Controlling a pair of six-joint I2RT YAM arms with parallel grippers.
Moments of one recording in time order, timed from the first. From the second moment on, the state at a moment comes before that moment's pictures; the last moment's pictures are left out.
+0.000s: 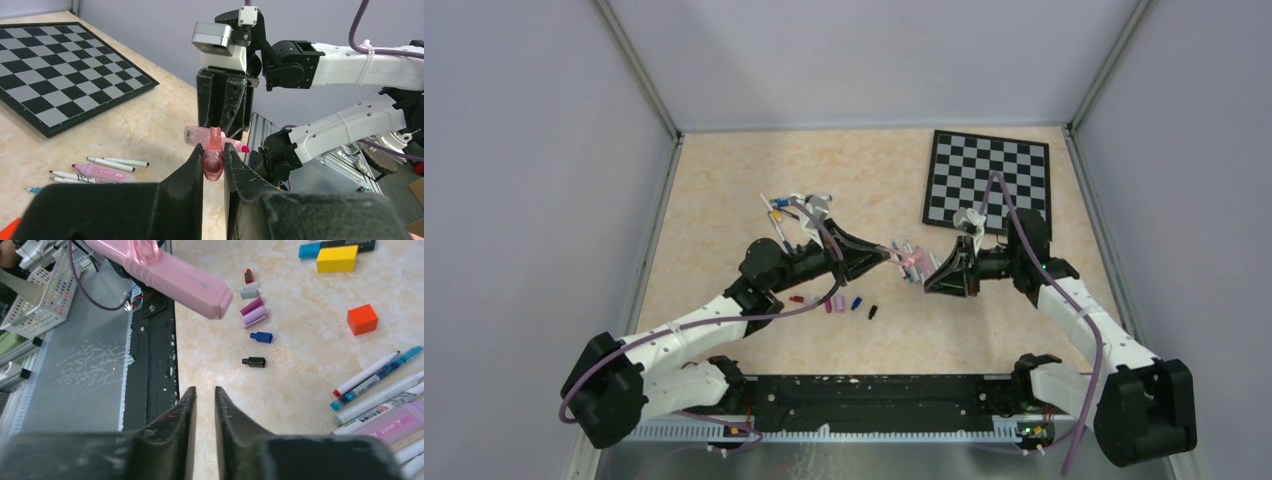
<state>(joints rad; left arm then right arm) -0.77 1.08 0.56 0.75 0.46 -0.58 0.21 1.04 0.60 -0.23 -1.26 -0.22</state>
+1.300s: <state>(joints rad) -0.82 1.27 0.56 0.81 0.54 -0.65 0.25 1.09 0.69 -0.18 -1.22 -0.14</state>
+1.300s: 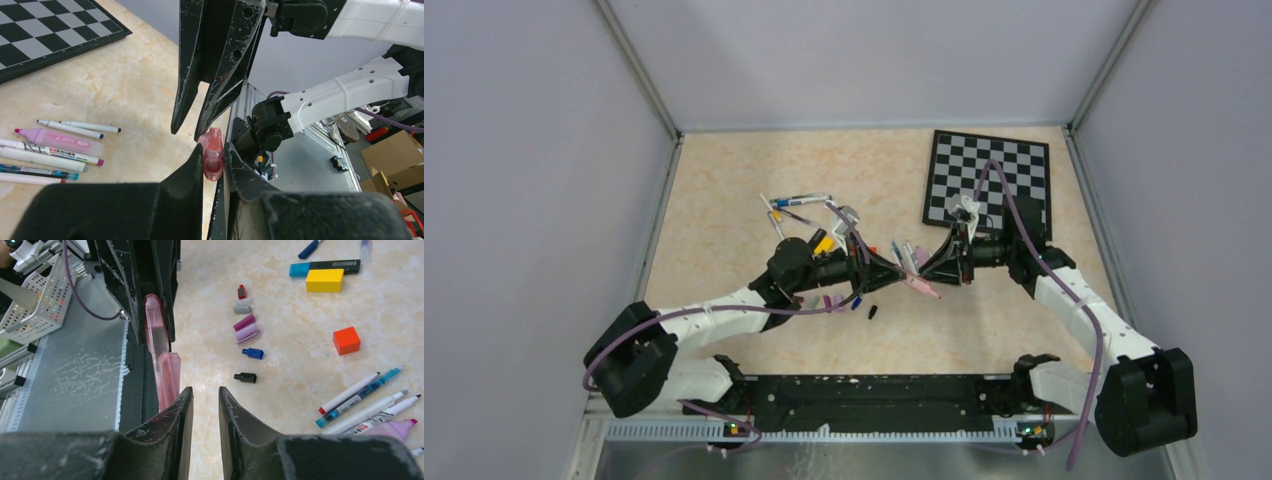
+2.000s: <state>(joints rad) -0.82 1.18 0.56 0.55 0.56 -0.55 0.11 1.02 0.63 -0.18 -1.18 -0.18</state>
